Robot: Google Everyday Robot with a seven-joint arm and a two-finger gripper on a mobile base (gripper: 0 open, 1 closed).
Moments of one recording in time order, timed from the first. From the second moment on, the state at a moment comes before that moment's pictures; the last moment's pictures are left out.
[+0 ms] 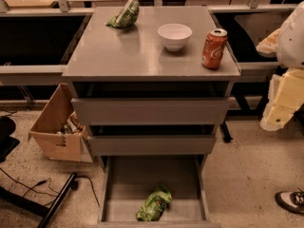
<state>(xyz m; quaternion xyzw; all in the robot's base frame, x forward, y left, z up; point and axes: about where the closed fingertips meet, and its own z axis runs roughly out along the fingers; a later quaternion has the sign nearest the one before) 0.438 -0.217 0.976 -0.60 0.78 -0.03 0.16</state>
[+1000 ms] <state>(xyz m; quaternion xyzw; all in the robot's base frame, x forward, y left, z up) 0.440 -0.198 0.868 -0.59 0.79 0.02 0.18</state>
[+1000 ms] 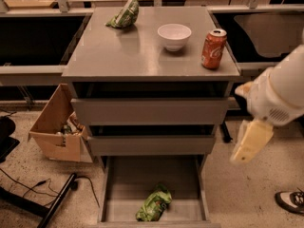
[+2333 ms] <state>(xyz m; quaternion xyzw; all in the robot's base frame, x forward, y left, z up) 0.436 -0.189 0.651 -0.54 0.81 0.06 0.23</state>
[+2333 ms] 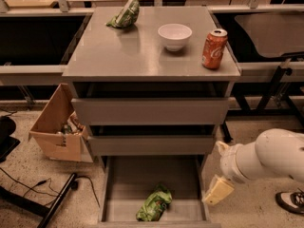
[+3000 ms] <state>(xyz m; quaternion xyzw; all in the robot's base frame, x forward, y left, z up) 0.448 -0.178 0.622 -0.54 0.80 0.06 0.25</state>
